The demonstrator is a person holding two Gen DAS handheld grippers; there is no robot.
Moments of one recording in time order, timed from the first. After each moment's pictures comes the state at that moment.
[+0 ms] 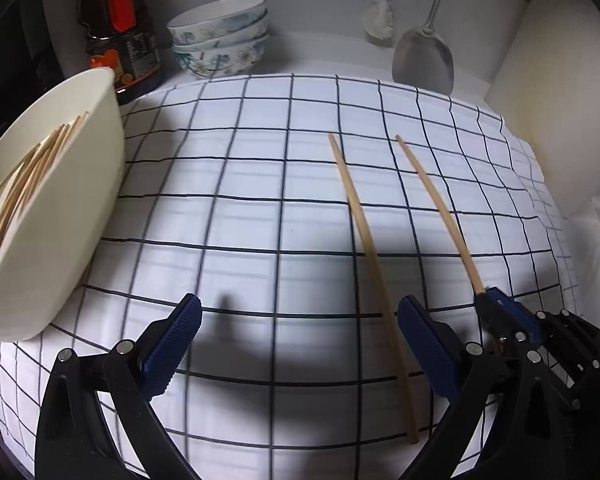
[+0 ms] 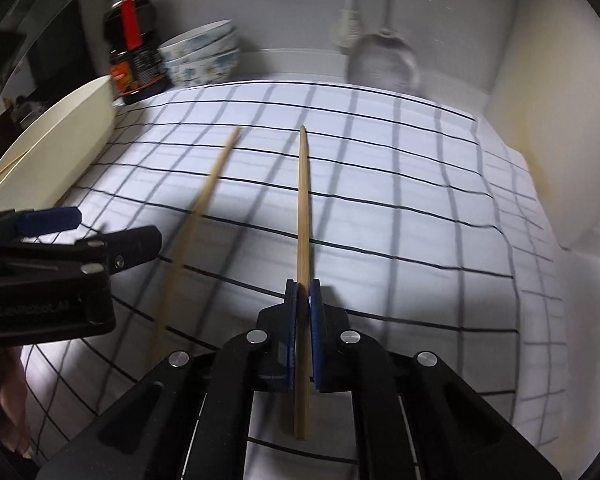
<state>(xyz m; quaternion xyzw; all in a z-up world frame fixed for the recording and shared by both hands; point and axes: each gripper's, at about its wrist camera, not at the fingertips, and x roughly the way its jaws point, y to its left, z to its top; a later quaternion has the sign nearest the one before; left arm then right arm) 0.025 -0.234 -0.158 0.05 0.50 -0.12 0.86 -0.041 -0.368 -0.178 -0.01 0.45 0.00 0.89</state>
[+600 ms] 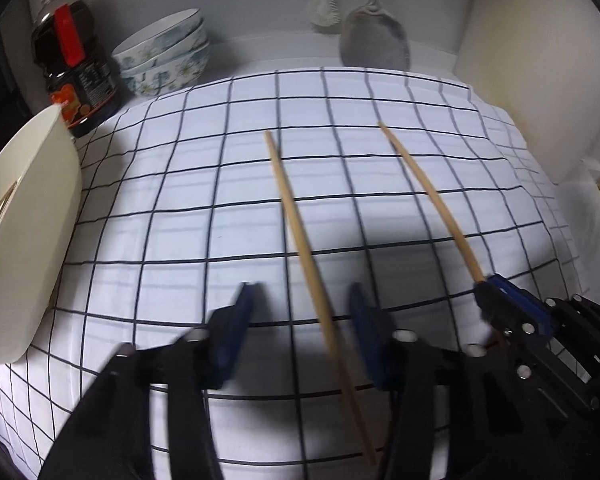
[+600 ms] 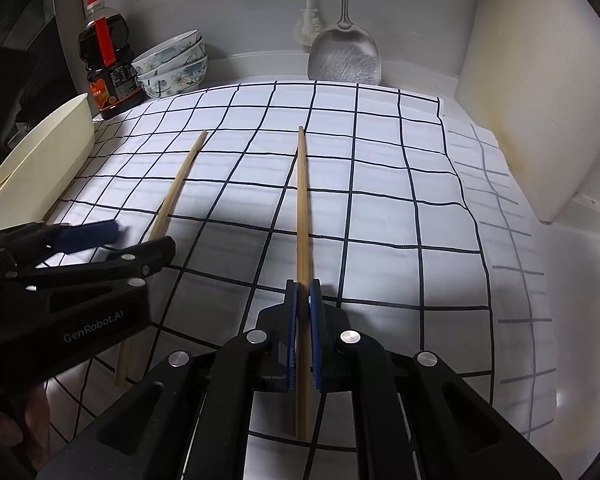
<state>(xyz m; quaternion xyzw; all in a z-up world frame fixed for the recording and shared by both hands) 0.014 -0.274 -0.167 0.10 0.48 -0.16 0.86 -0.051 -0.387 -0.178 0.01 0.45 -0.03 0.89</state>
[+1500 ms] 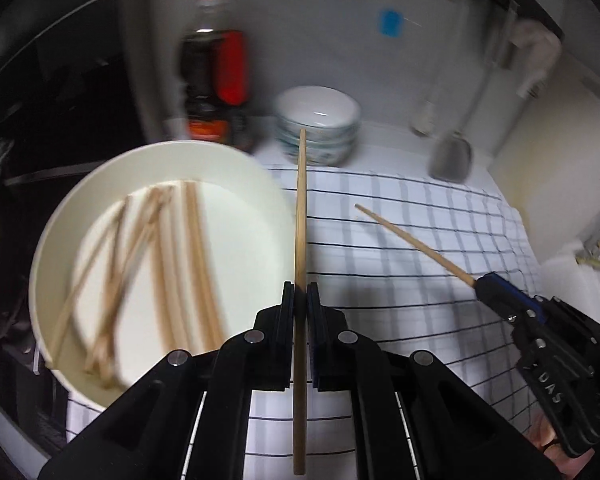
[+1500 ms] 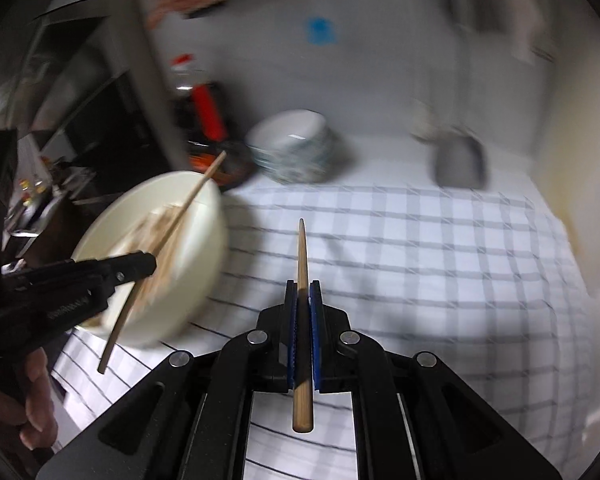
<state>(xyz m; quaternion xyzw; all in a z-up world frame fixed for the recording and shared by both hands) 0.046 -0.079 -0.041 0.02 0.45 -0.12 0.88 -0.013 -0.248 -0.063 0.06 0.39 0.07 0.92</state>
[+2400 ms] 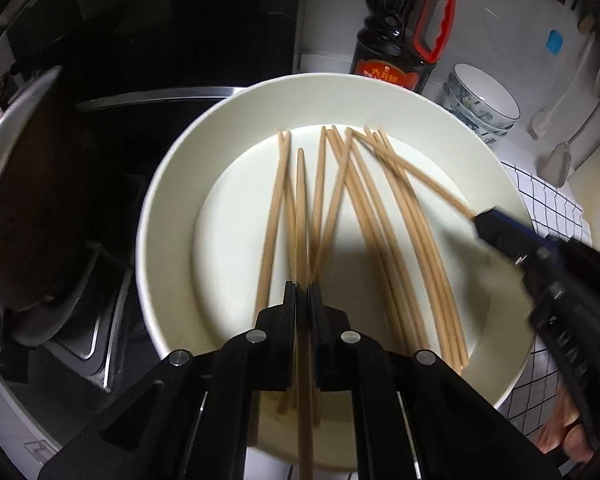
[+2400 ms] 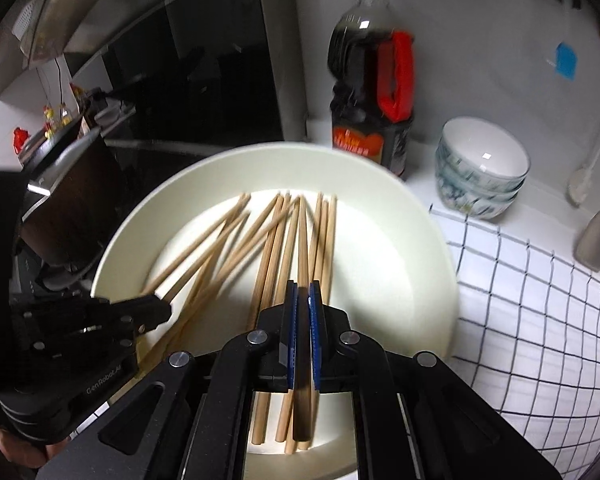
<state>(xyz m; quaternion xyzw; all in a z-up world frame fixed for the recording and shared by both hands) 0.111 0.068 -0.102 0.00 0.53 -0.06 0.85 0.090 -0.058 -0.097 -0.03 0.44 0.13 0.89</state>
